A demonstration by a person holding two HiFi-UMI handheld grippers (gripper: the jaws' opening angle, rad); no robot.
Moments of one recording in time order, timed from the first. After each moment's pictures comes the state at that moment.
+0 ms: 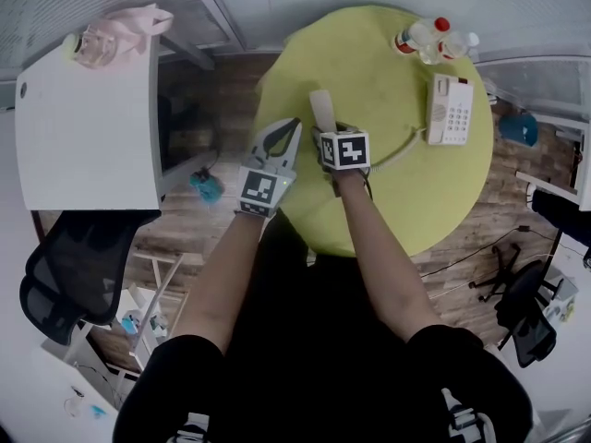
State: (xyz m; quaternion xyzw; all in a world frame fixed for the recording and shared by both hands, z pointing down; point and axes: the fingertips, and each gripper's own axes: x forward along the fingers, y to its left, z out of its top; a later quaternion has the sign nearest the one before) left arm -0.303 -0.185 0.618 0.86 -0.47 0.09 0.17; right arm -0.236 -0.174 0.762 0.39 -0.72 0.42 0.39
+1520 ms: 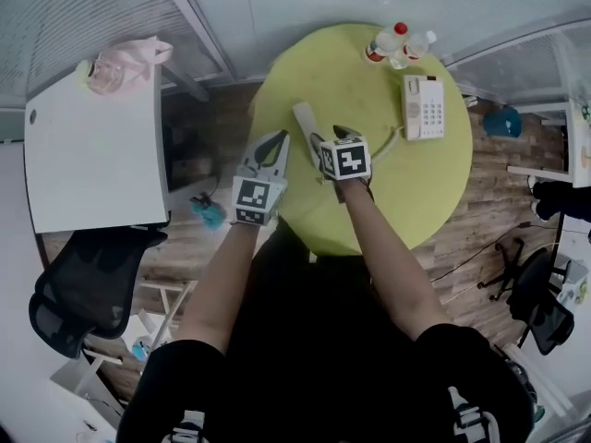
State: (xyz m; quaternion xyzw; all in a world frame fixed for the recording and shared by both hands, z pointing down) left arm -0.306 -0.162 0.570 0.87 -0.46 0.10 0.14; right arm -0.214 -0.172 0.677 0.43 -0.75 0.35 0.37
